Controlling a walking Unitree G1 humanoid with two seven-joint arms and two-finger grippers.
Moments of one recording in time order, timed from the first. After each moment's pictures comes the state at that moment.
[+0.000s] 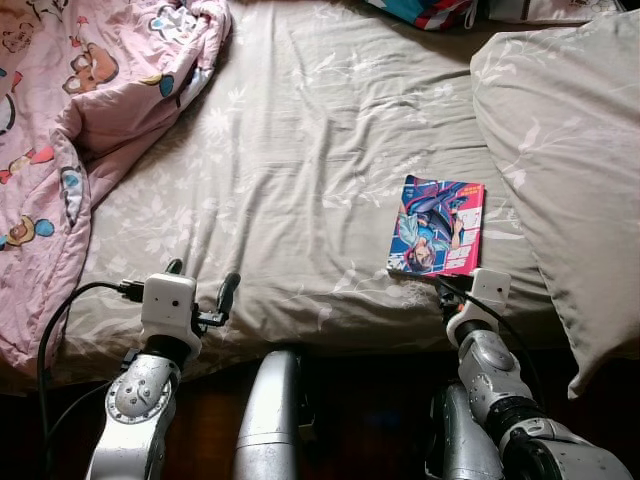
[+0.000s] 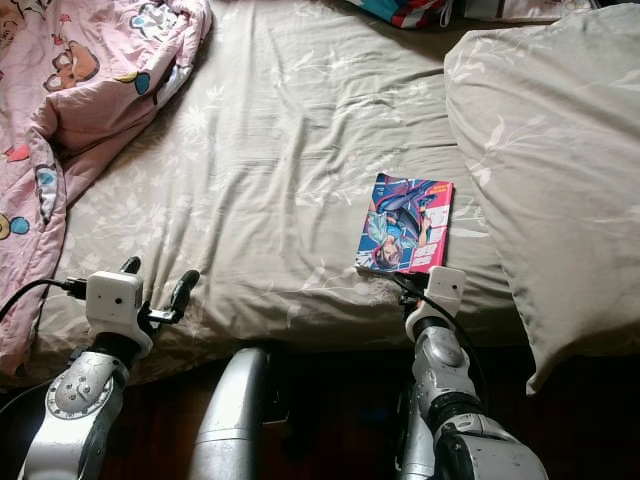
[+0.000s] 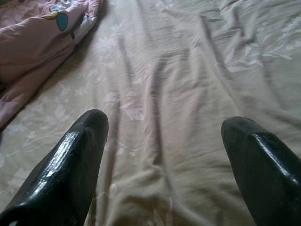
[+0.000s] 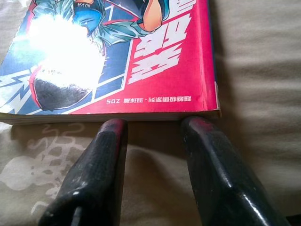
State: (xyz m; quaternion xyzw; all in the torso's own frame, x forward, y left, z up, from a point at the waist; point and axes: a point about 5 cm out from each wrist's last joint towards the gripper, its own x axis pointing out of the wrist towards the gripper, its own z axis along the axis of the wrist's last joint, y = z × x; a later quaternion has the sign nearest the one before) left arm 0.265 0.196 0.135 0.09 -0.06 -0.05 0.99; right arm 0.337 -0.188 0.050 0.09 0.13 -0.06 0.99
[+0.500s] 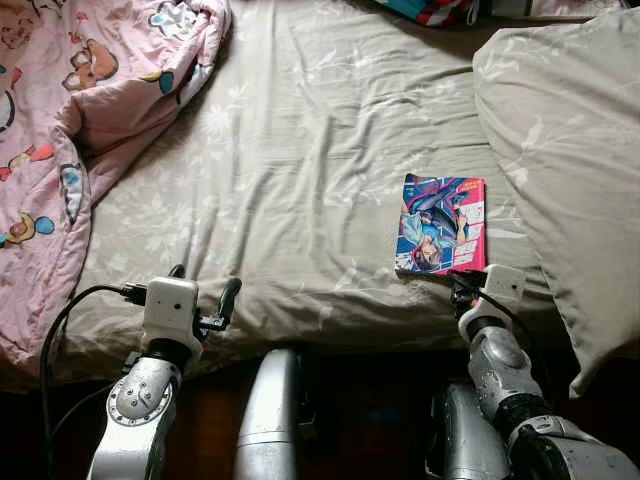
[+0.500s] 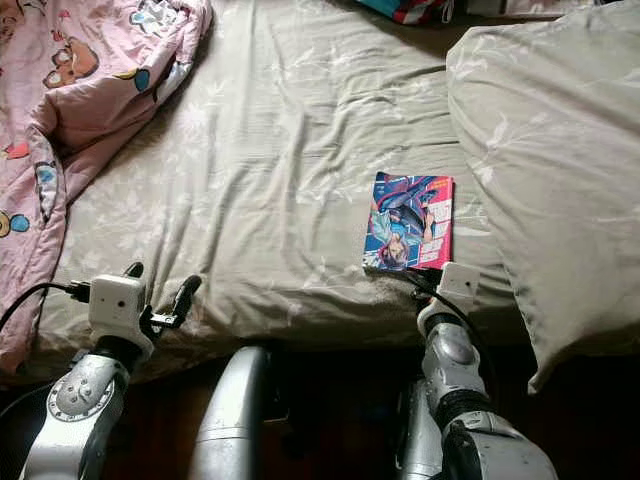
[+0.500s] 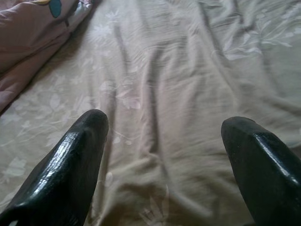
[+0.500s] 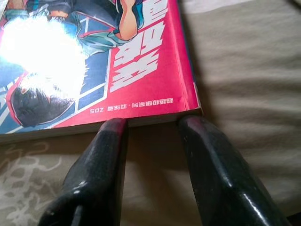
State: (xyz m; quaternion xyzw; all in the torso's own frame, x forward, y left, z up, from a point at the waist) left arm 0.263 0.195 0.130 0.09 -0.05 -0.05 0.99; right arm 0.339 -0.203 0.057 0.08 0.11 -0.09 0.99
